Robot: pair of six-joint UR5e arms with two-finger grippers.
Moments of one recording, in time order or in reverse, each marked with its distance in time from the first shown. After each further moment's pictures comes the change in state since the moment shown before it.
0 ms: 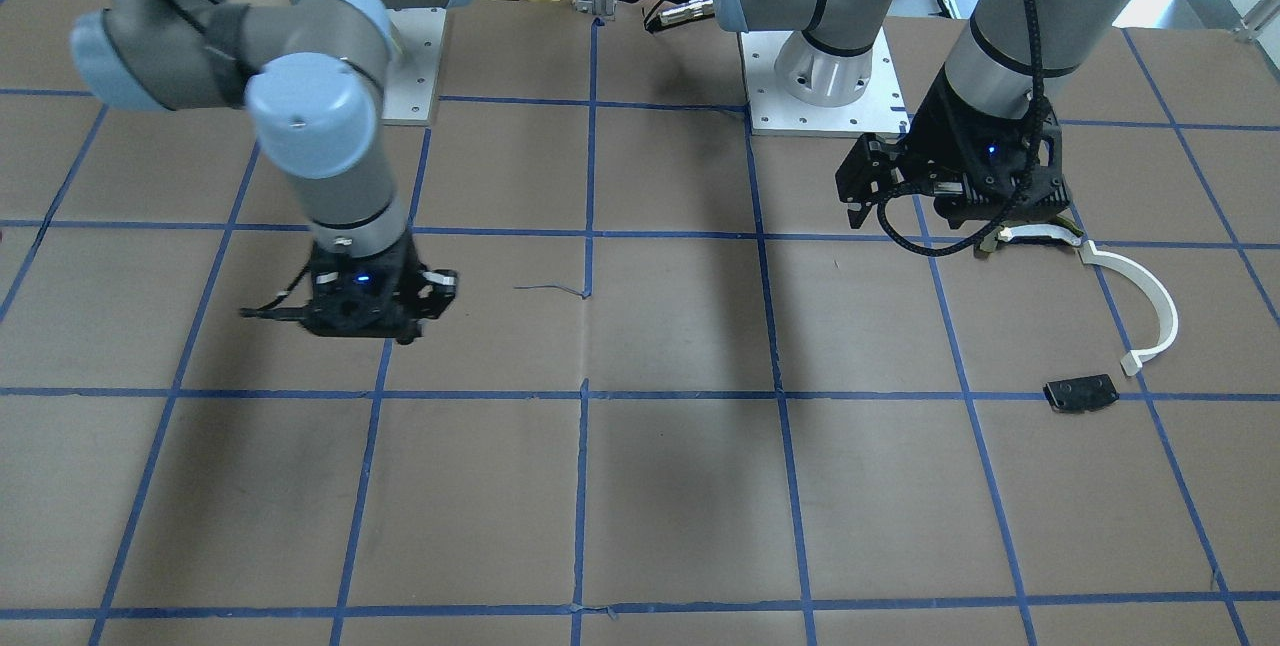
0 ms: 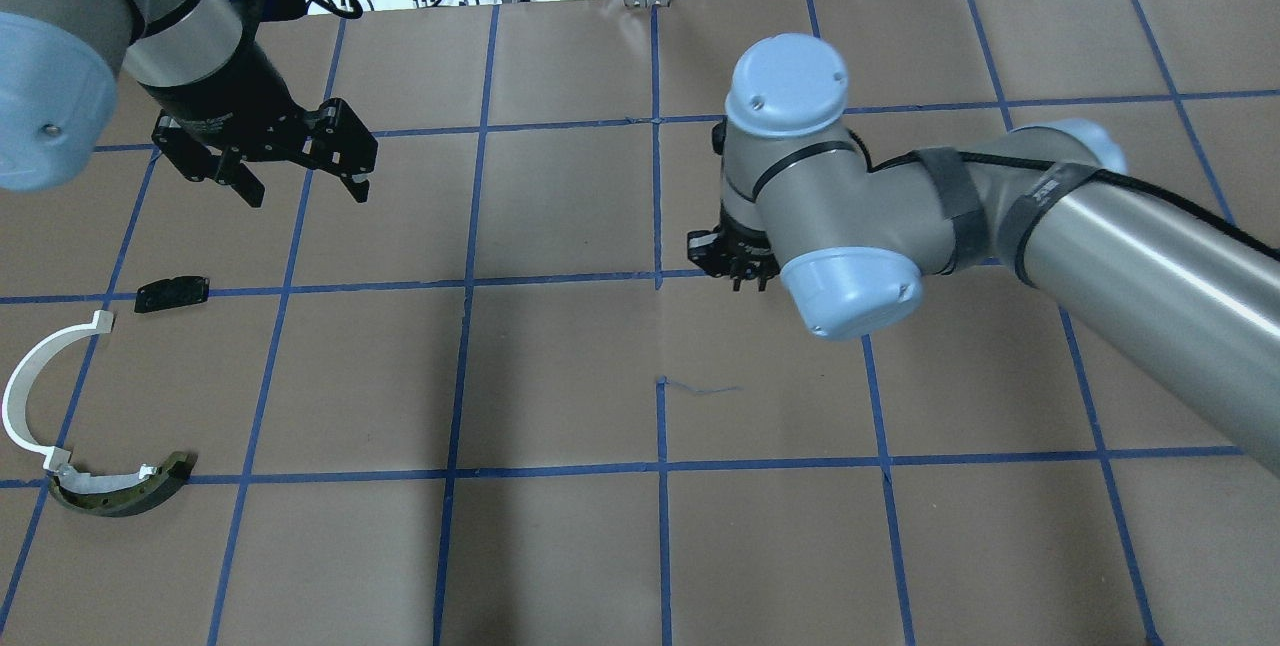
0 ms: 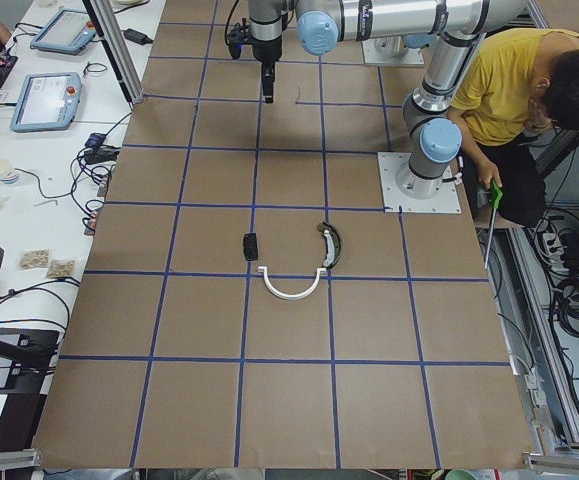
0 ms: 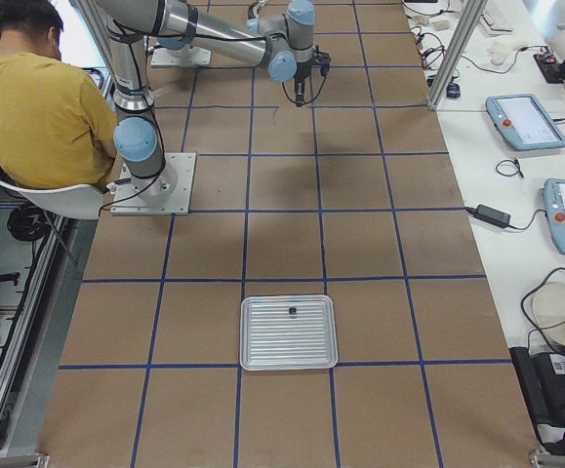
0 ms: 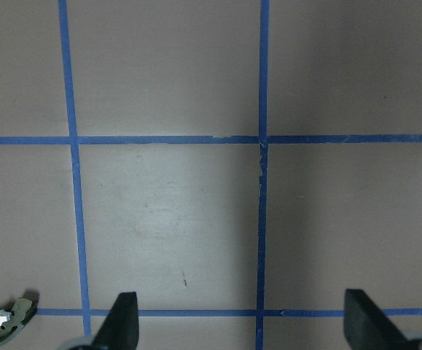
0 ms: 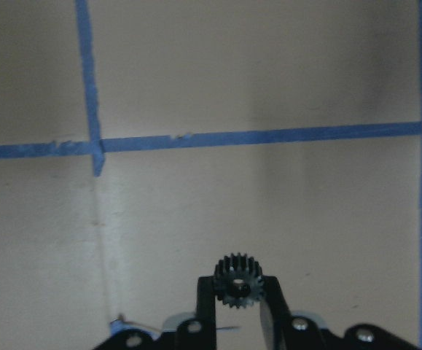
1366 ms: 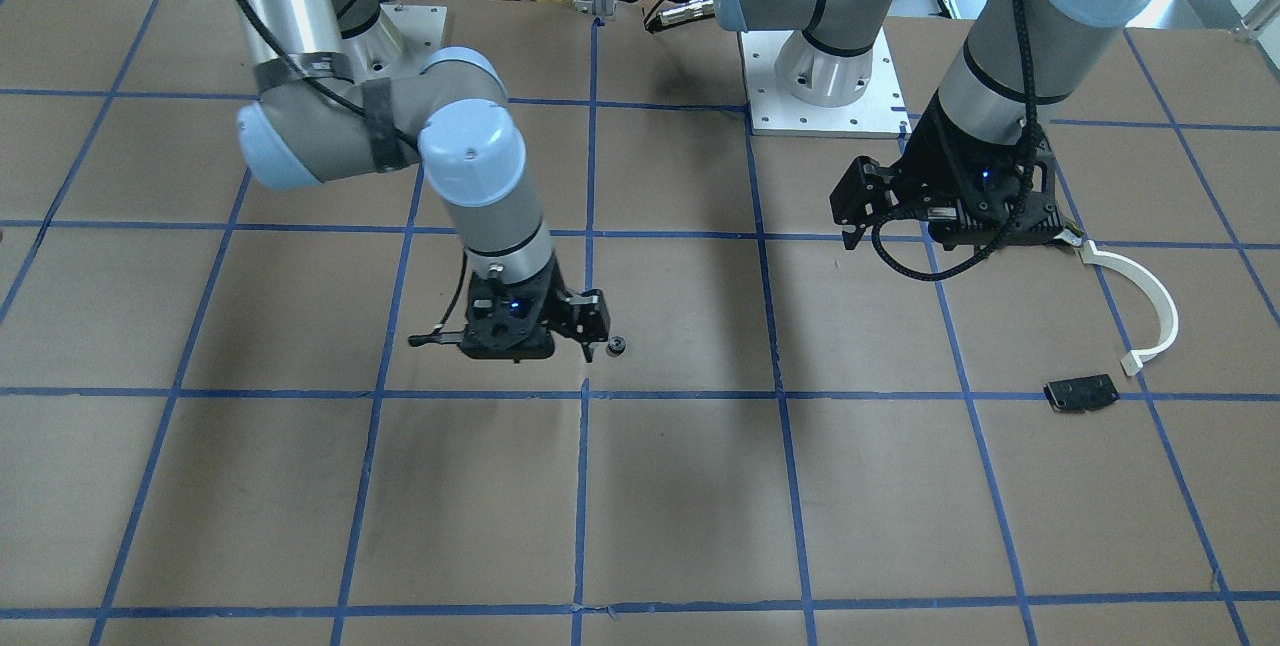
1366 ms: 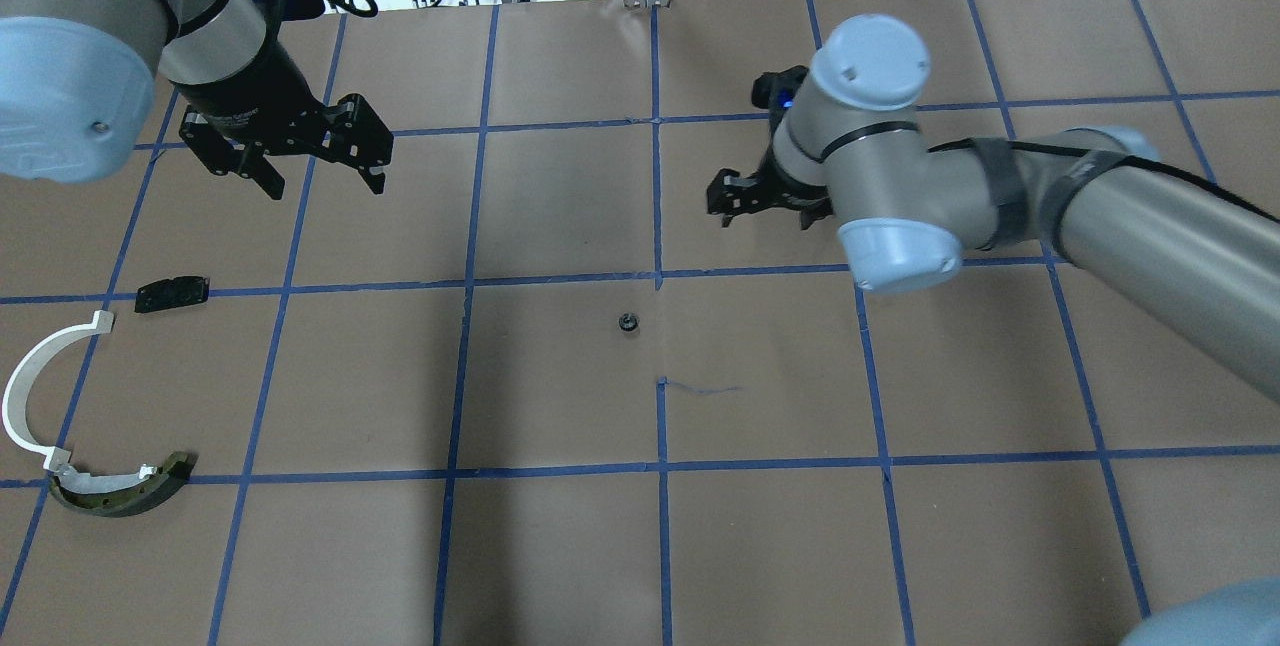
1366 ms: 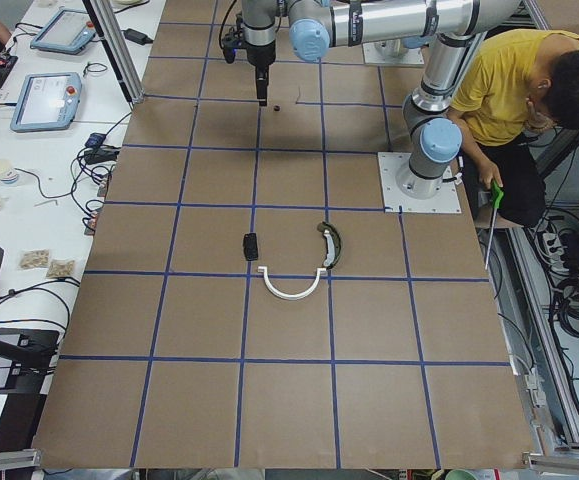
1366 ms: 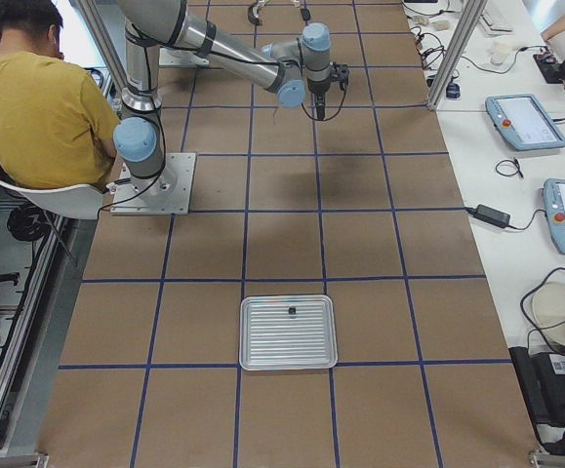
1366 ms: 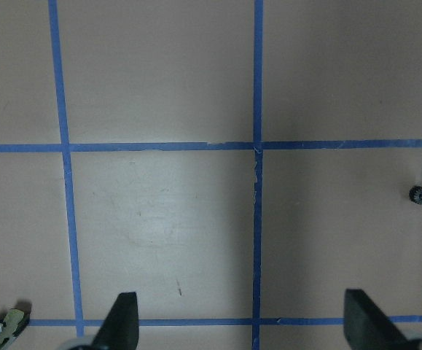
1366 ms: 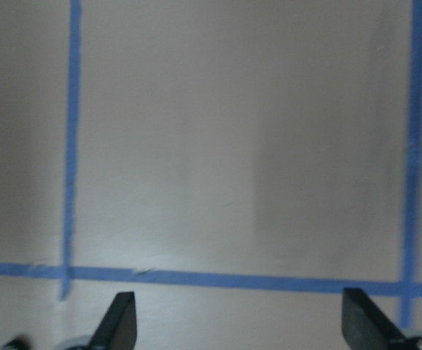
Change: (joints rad) left arm -0.019 -0.053 -0.005 0.057 -0.012 -0.018; right arm -0.279 0.049 0.003 -0.192 0.135 -0.368
